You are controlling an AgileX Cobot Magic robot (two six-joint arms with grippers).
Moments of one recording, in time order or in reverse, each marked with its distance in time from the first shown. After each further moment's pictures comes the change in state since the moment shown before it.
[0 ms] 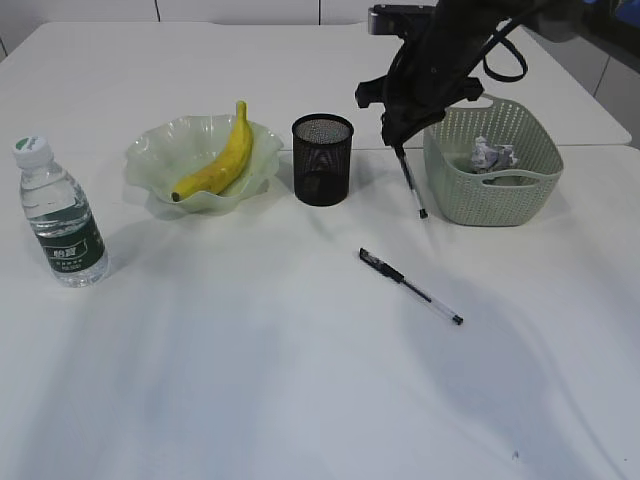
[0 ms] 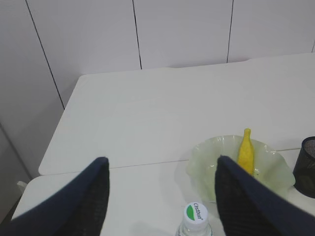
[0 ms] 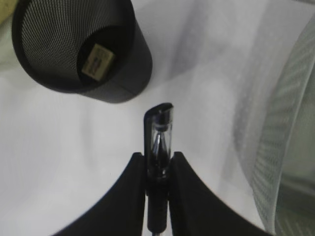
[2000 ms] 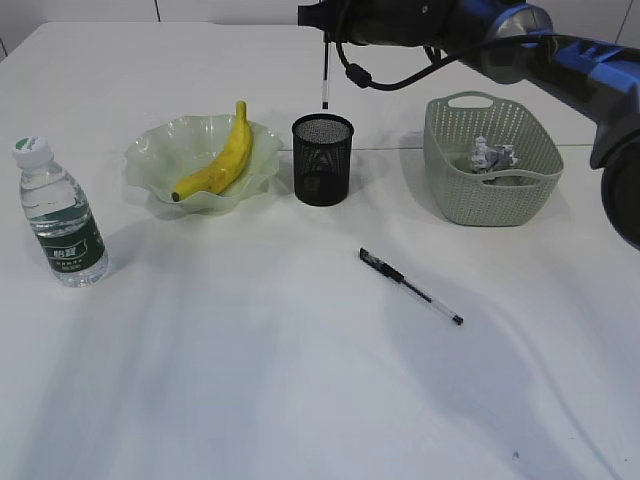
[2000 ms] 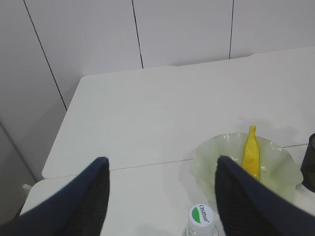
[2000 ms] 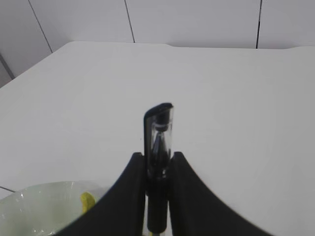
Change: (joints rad) left arm 0.000 0.030 0.000 0.032 -0.025 0.000; right arm 0.053 0.092 -0.021 0.207 -0.939 -0.177
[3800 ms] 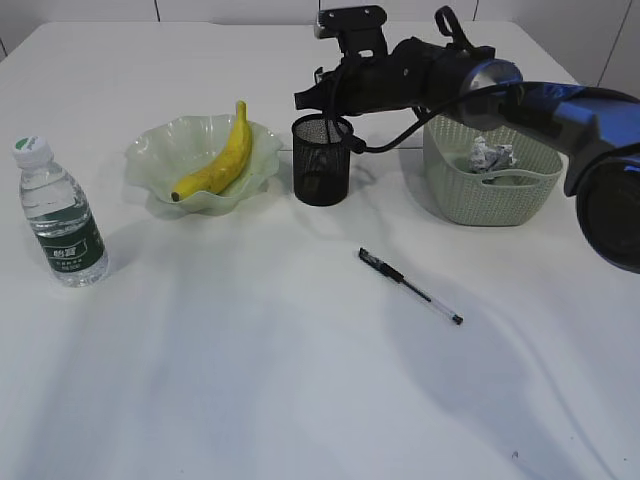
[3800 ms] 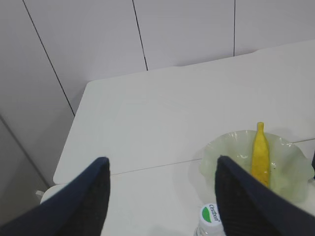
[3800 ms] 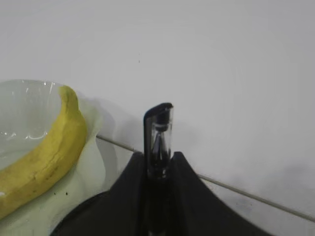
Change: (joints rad) left arm 0.000 0.001 0.000 0.059 -0.004 0.000; right arm 0.017 0.065 0.092 0.002 0.045 -0.124
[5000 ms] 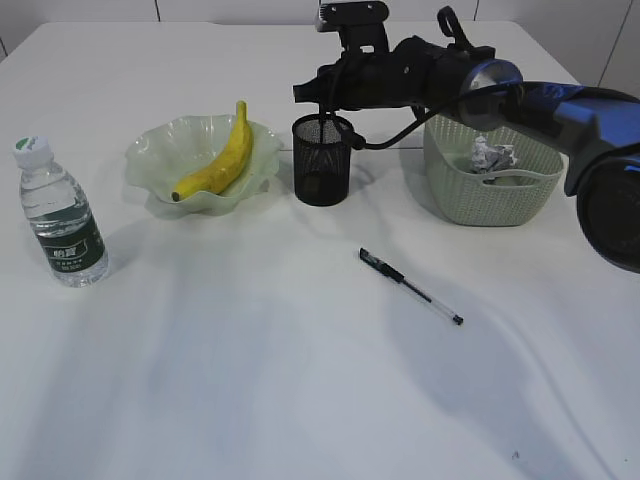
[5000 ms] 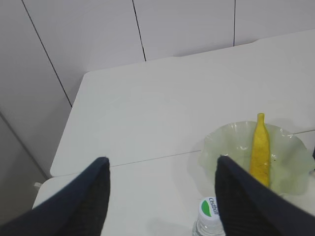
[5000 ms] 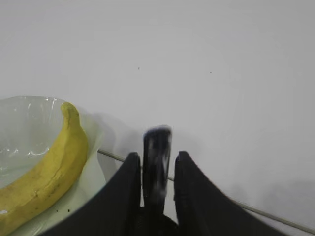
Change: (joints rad) left arm 0.000 0.033 0.000 0.000 0.000 0.000; right arm 0.000 0.000 0.006 0.055 -0.048 -0.033
